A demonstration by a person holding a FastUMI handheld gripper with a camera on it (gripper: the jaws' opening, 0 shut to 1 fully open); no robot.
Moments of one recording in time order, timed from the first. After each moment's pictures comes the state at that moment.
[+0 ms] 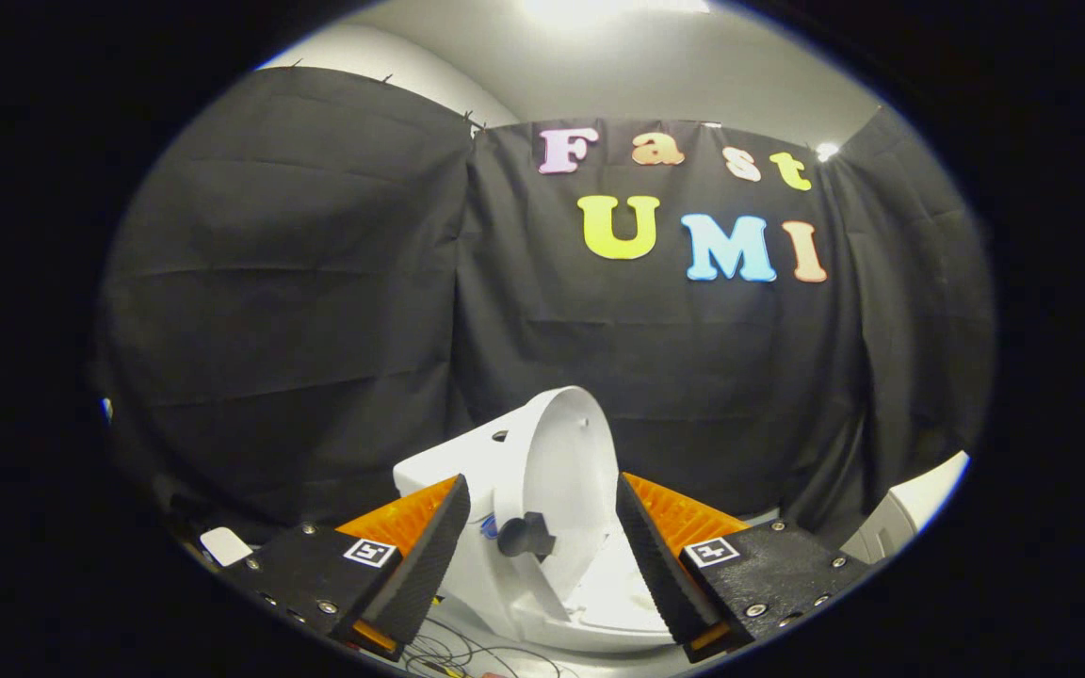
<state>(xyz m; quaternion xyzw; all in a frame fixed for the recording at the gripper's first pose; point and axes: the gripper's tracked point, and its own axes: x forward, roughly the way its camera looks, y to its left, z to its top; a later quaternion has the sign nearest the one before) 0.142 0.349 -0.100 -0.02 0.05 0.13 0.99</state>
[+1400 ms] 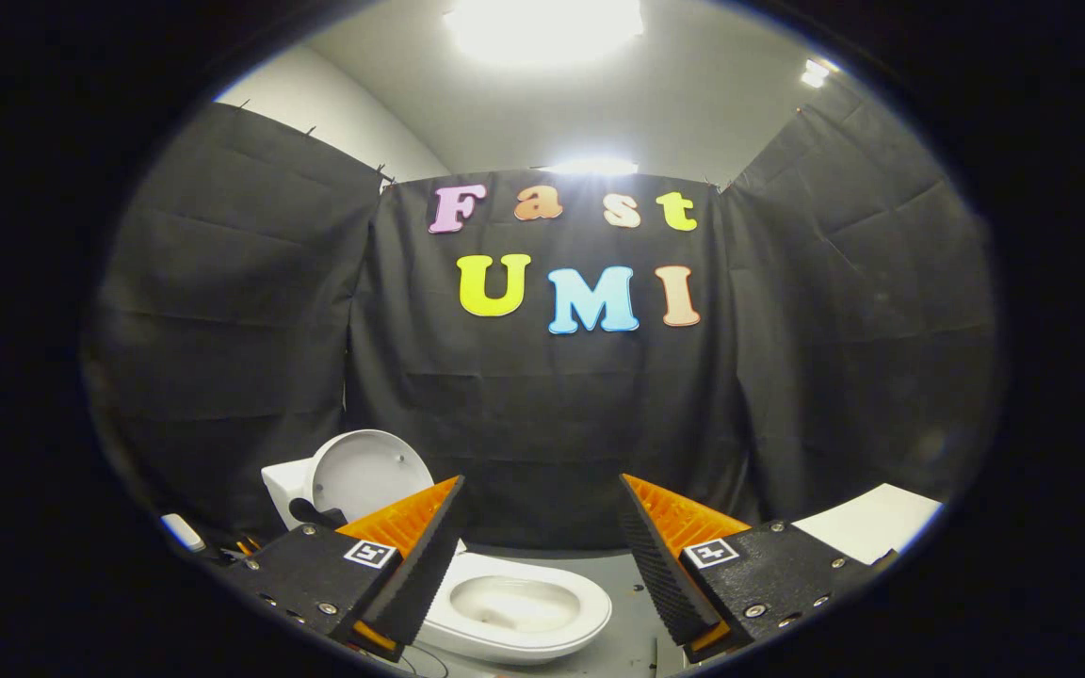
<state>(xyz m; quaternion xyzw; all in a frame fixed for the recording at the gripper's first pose) 0.097 0.058 -0.050 -0.01 0.00 0.03 1.00</state>
